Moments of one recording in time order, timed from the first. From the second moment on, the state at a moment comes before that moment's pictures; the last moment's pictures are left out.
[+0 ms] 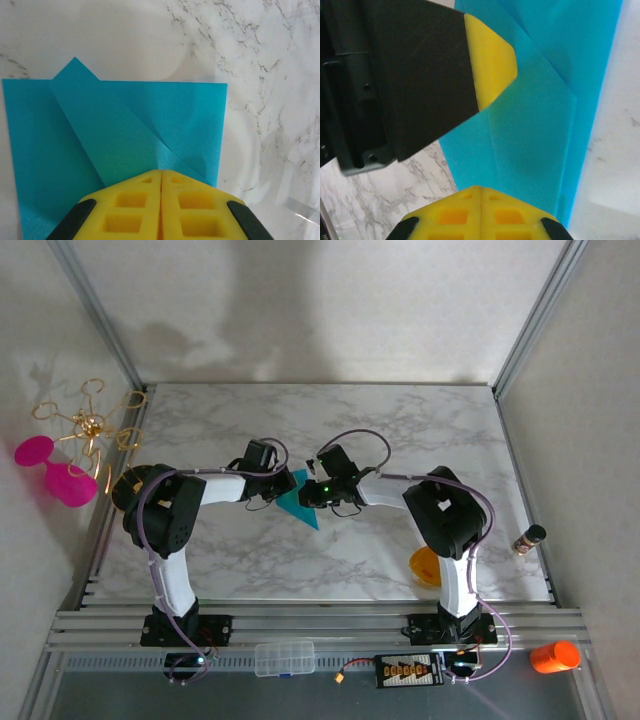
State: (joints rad) left arm -0.37 1.91 0.98 0.02 0.31 -0.83; right arm 0.72 1.99 1.17 -0.08 -0.44 0.58
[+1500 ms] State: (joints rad) left arm -0.23 1.54 1.00 -0.07 0.28 -0.86; right arm 0.70 1.89 1.13 0.01 -0.22 0.62
